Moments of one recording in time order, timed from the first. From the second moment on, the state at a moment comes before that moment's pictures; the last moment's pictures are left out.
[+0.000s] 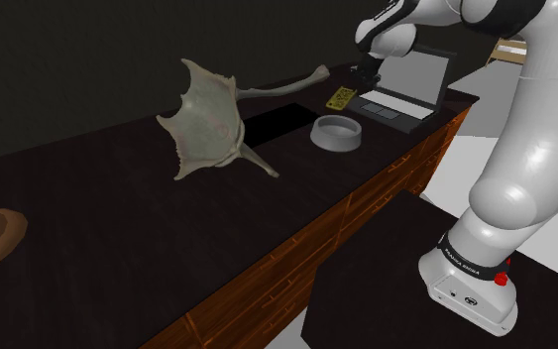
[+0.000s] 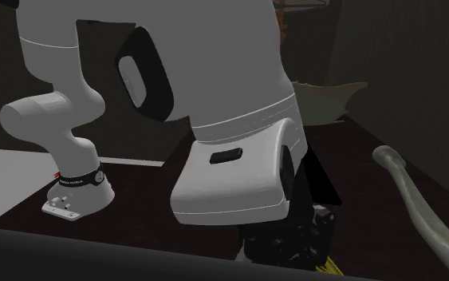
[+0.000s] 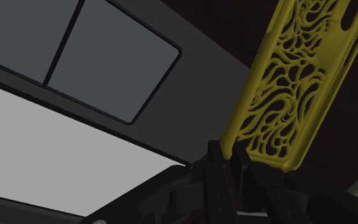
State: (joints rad) arm -0.23 0.30 -0.35 -1.86 0.28 2.49 0.24
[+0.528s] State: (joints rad) arm -0.22 0.25 -0.37 -1.81 0.24 2.40 0.27
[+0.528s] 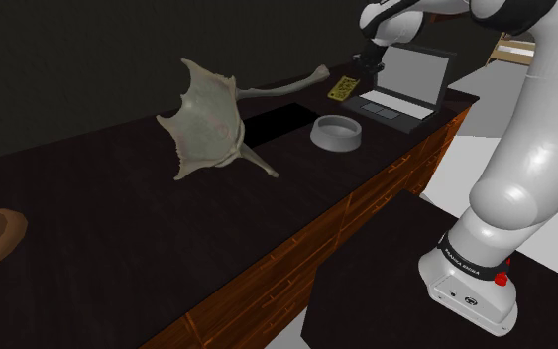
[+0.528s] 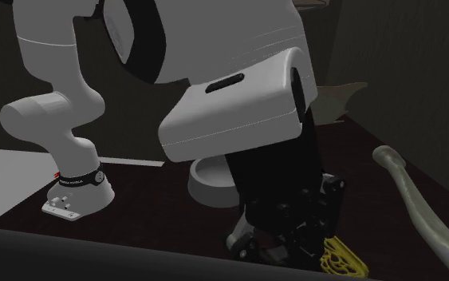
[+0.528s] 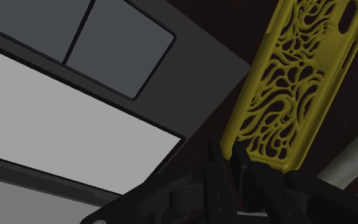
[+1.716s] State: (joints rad) arm -0.13 -0.07 -0.35 -2.02 0.03 2.33 0.47
